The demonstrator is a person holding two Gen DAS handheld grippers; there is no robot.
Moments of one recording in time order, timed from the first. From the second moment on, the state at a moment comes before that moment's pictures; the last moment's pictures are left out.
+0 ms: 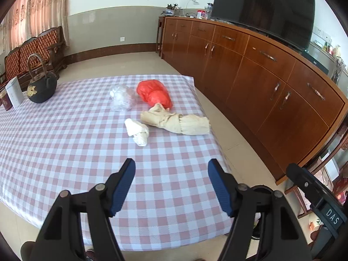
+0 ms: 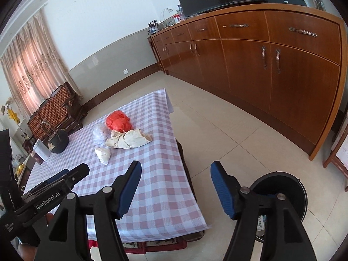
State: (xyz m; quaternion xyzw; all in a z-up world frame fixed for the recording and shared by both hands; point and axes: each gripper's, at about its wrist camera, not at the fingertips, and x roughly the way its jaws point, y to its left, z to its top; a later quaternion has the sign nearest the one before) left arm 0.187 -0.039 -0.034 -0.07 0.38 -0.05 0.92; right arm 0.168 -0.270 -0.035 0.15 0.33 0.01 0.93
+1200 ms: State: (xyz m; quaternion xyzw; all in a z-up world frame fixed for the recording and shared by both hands) left arm 0.289 0.003 -0.095 -0.09 0.43 0.00 0.90; right arm 0.325 -0.177 -0.087 0.11 0.38 0.08 0.91
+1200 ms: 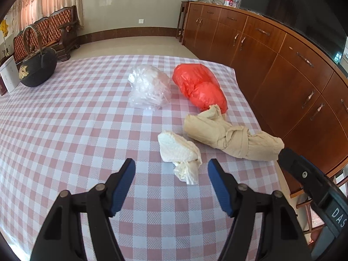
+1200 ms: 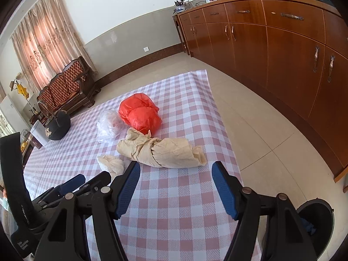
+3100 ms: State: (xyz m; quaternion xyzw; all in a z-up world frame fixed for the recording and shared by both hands) left arm 0.310 0.053 -0.105 -0.13 0.41 0.01 0.90; right arm 0.322 -0.132 -0.098 0.09 0.38 0.18 0.90
